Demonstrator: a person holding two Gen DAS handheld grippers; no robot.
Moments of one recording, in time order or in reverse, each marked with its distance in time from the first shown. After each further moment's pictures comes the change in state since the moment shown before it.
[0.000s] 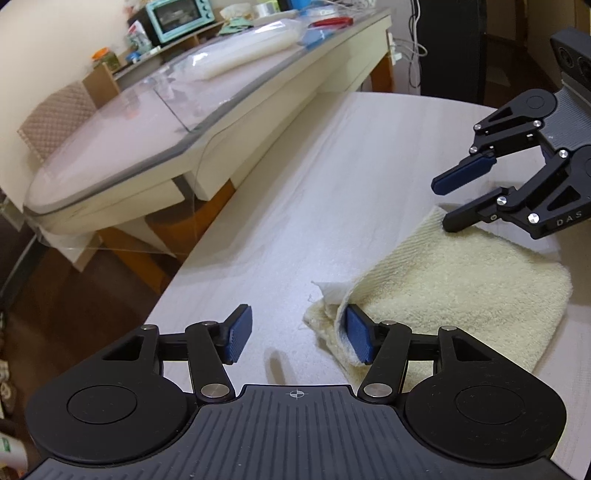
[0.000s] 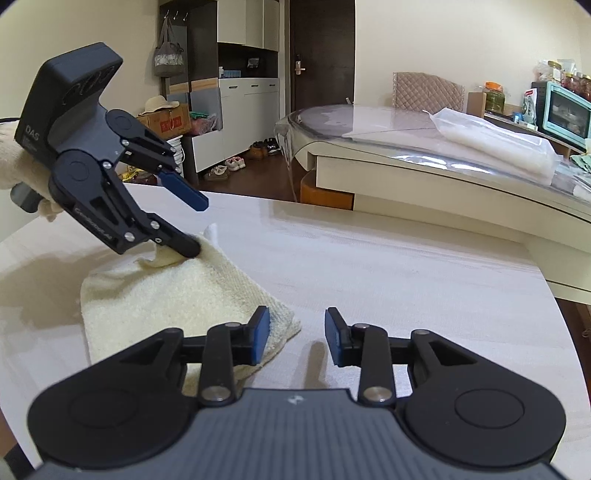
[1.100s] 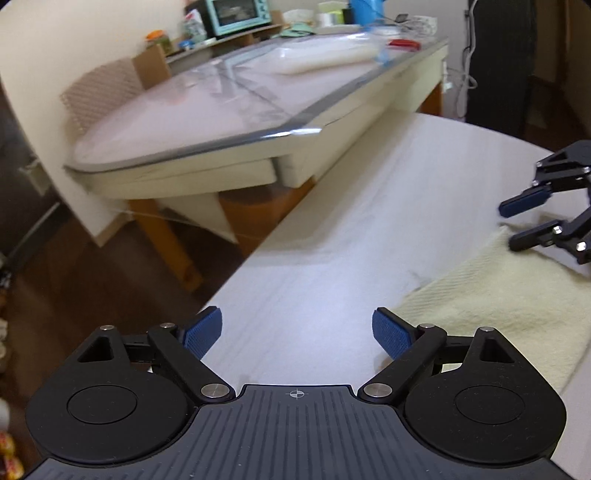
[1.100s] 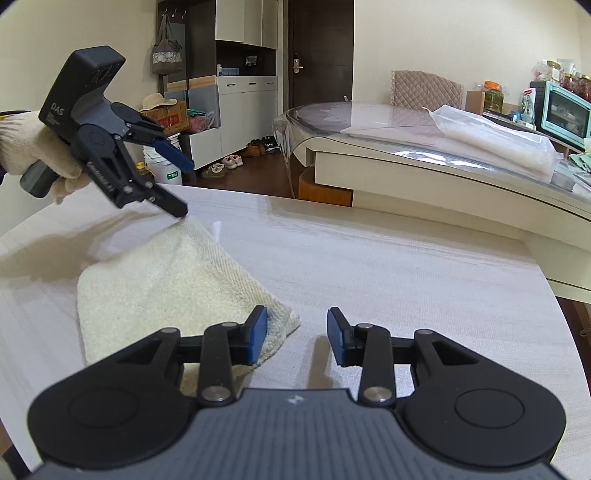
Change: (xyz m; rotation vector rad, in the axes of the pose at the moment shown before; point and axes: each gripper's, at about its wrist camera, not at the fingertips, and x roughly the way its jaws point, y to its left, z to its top) left arm -0.013 0.058 -0.030 -0.161 -0.050 0.056; right arm -0.001 -0.004 0.000 0.001 0.006 -0.010
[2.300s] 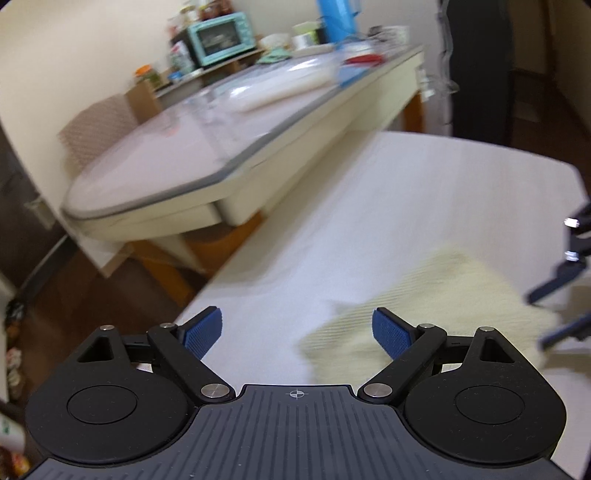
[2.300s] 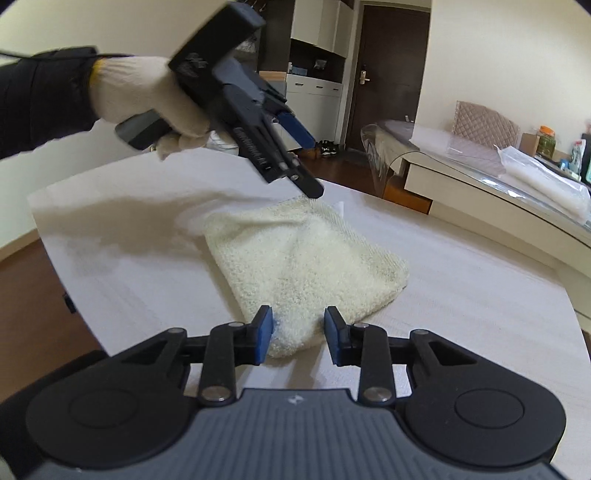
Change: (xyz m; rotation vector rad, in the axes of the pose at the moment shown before) left arm -0.028 -0.082 0.010 0.107 -0.066 -0.007; right arm -0.066 0.068 -0.037 -0.176 -0.045 0.114
